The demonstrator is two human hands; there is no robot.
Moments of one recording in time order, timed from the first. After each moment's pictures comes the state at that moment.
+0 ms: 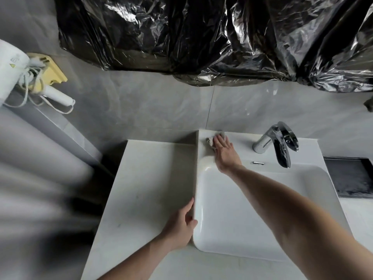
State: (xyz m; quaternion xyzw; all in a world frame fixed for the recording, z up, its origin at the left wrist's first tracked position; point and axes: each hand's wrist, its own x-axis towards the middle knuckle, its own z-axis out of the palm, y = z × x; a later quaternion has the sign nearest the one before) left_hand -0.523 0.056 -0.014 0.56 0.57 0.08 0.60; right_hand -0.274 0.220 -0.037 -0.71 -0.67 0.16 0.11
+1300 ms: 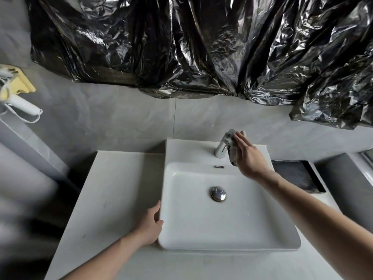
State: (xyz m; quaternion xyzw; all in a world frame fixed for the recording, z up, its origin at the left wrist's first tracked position) left_hand -0.508 0.053 -0.001 0.60 0.60 0.04 0.52; right_hand -0.147 0.101 0.121 -0.72 -0.65 0.06 0.22
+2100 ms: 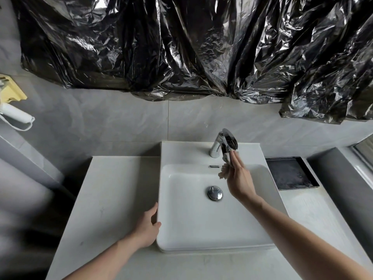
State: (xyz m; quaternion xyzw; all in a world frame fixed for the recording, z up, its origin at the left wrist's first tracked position) left_hand -0.510 0.055 -0.017 0.61 0.59 0.06 0.53; right_hand -0.184 0.053 0.074 -0.74 -0.55 0.14 0.36
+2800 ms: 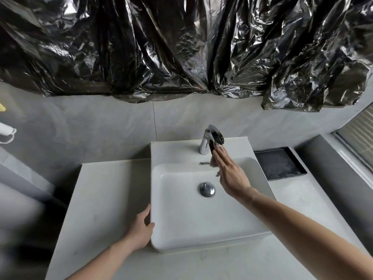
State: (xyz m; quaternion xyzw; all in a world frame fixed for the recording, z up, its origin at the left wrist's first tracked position) left_hand -0.514 0.059 -0.030 0.62 0.59 0.05 0.52; right_hand -0.160 0.042 0.064 -0.71 -0.69 0.03 0.16
